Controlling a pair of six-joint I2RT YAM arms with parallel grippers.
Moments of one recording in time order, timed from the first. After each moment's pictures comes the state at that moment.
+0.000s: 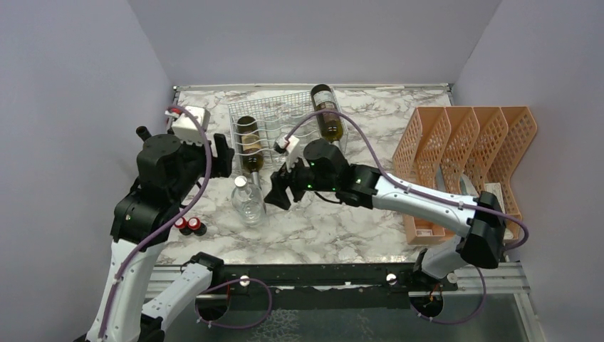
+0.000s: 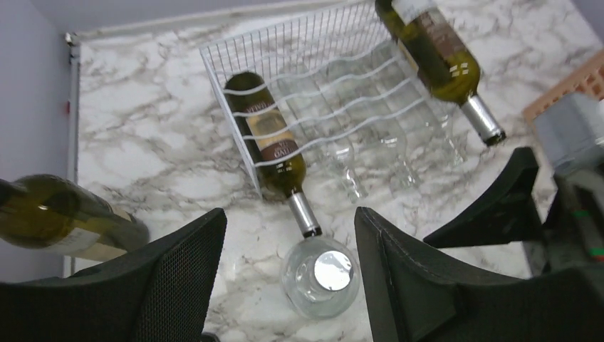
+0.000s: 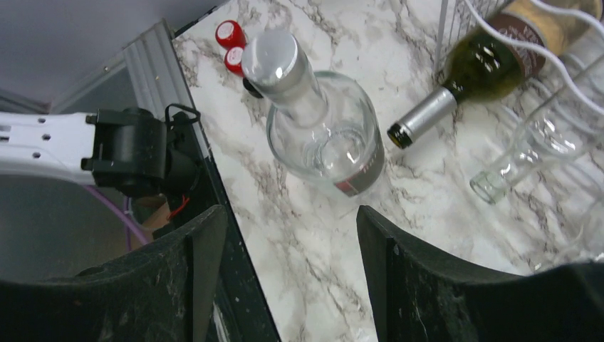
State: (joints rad) left arm -0.34 0.82 1.32 -0.87 -0.05 -0.09; right arm 1.05 1.47 1.23 -0.18 -0.21 0.23
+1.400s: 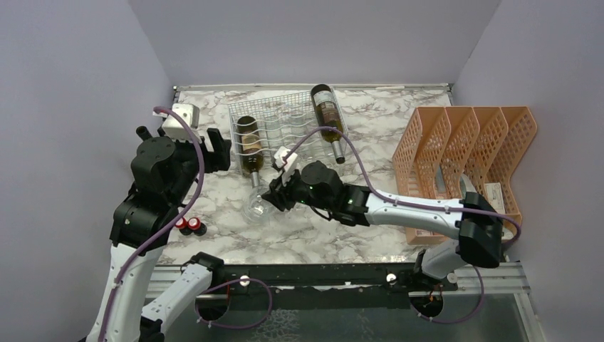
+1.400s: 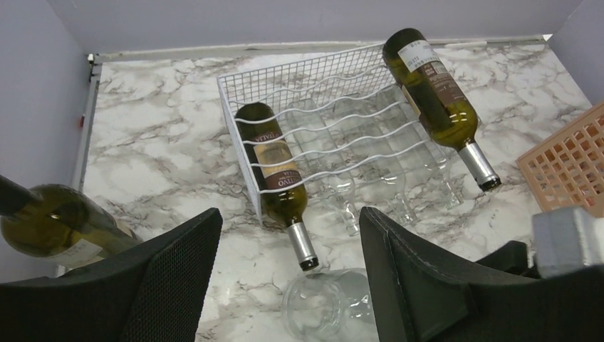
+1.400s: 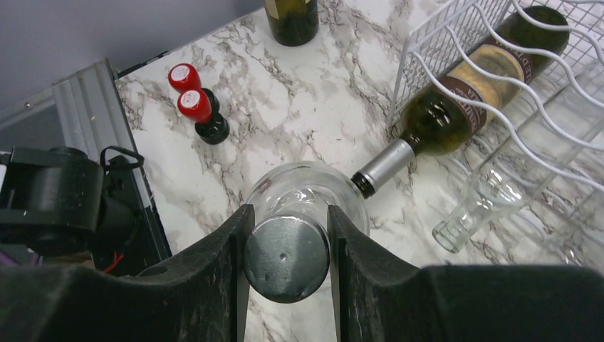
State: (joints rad) left arm -0.34 0.76 1.32 -0.76 -0.14 -0.14; right arm 1.17 1.55 1.12 0.16 0.04 0.11
